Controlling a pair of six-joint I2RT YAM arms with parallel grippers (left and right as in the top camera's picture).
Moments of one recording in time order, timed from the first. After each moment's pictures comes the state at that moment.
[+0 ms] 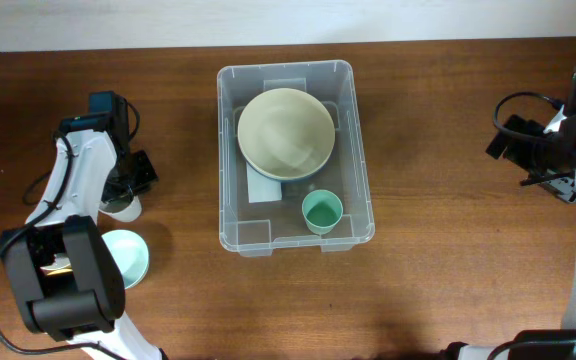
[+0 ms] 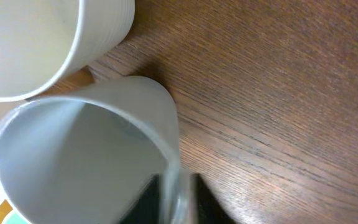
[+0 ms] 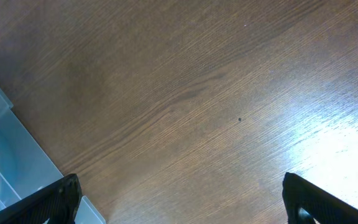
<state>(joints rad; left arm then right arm) 0.14 1.91 1.46 -1.06 -0.12 -0.33 -0.31 1.54 1.63 -1.30 0.00 0.34</state>
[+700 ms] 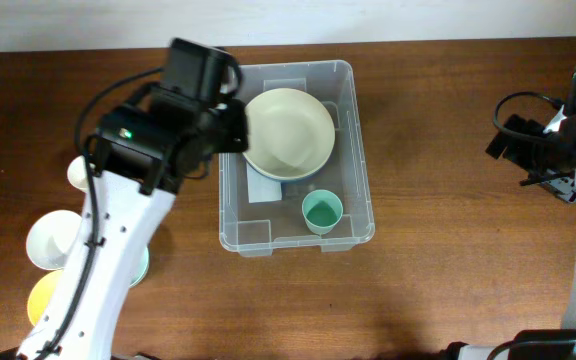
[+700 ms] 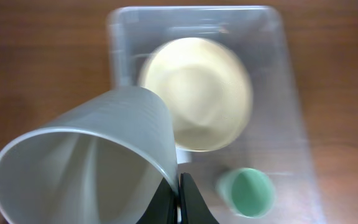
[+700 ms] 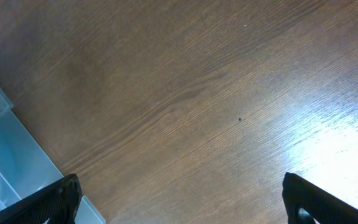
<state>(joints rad) -0.43 1.59 1.88 -1.19 -0.09 -0.36 -0.31 1.54 1.63 -1.30 0.00 0.34</state>
